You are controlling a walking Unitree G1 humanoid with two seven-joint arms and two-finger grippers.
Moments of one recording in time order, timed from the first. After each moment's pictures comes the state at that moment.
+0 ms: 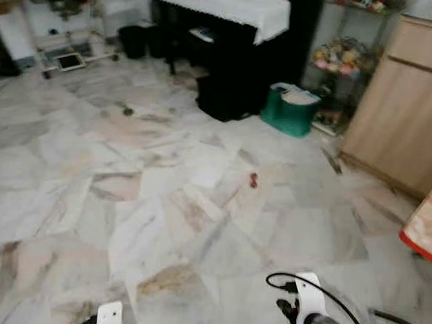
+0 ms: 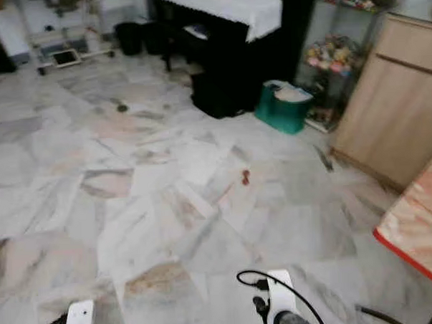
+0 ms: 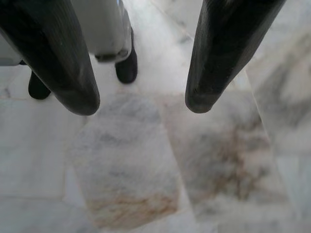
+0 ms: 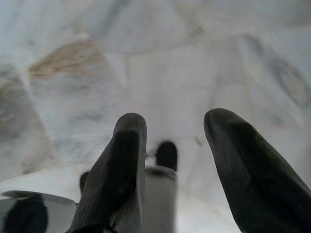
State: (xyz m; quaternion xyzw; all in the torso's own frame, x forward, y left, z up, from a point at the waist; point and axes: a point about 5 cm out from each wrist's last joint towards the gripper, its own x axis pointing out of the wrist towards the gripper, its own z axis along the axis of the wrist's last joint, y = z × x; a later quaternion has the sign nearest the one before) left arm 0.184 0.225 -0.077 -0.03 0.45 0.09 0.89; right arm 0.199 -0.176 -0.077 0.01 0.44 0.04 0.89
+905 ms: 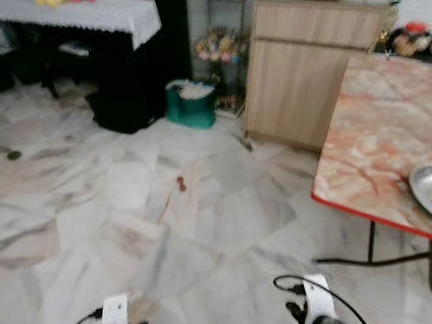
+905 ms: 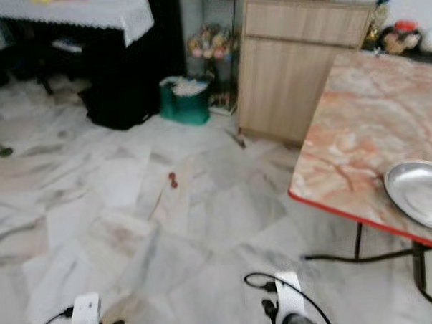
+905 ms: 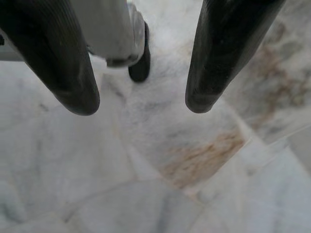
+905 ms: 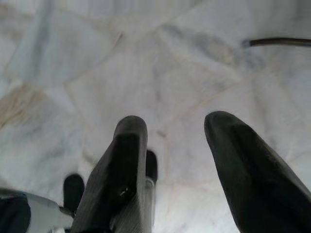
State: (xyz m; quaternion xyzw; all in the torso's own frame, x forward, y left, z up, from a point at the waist) left arm 0.182 0.220 -0.080 -0.03 0.46 0.08 0.89; right arm 0.199 -0.176 -0.077 0.01 0.44 0.04 0.90
